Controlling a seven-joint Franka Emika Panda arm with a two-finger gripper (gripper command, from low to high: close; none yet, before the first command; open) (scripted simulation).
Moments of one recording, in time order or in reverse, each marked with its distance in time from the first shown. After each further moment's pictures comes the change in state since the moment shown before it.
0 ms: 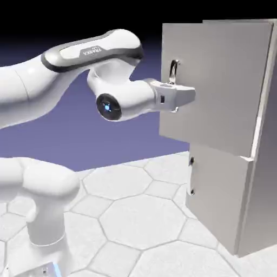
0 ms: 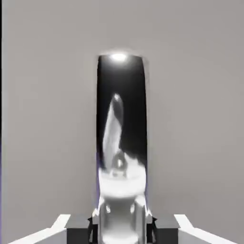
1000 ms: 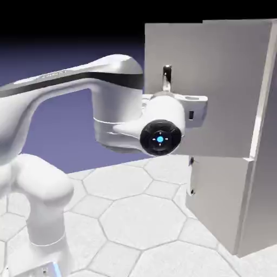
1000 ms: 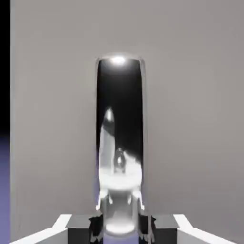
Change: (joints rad) arm -0.259 -0.044 -0.479 0.202 -0.930 -1.210 0.530
